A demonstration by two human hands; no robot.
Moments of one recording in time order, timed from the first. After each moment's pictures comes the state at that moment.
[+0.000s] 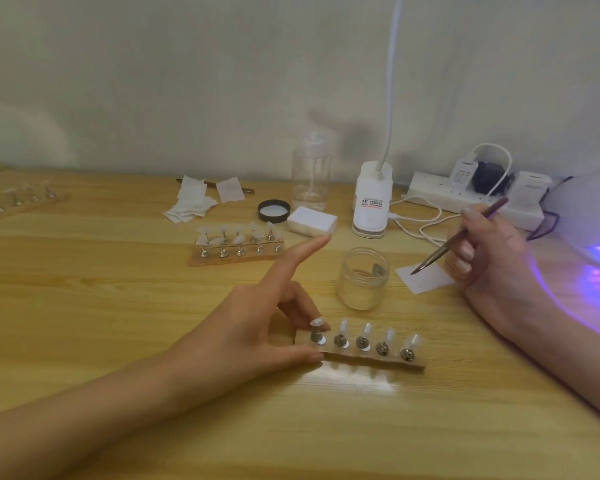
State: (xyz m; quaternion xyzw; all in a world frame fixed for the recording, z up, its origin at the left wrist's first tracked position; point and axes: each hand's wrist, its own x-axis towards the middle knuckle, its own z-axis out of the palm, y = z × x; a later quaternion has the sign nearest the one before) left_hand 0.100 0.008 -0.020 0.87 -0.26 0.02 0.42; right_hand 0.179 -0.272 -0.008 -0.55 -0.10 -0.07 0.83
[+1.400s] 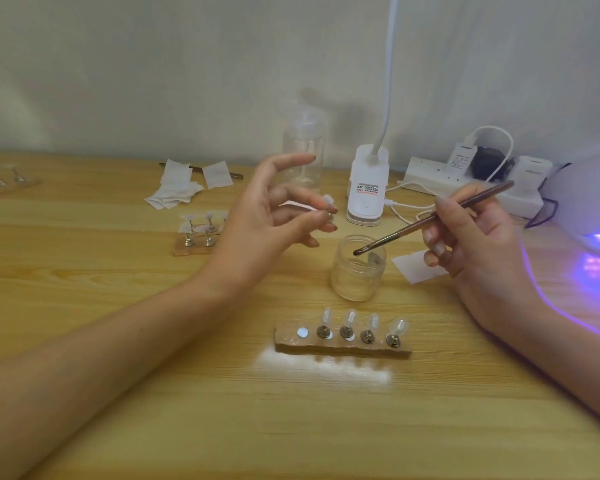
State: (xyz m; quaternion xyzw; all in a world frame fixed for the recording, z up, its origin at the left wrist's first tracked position) left_hand 0.162 -0.022 -0.001 0.70 -0.17 0.09 0.69; right_hand 0.171 -0.257 -0.008 -0.62 -0.15 -0.09 0.76
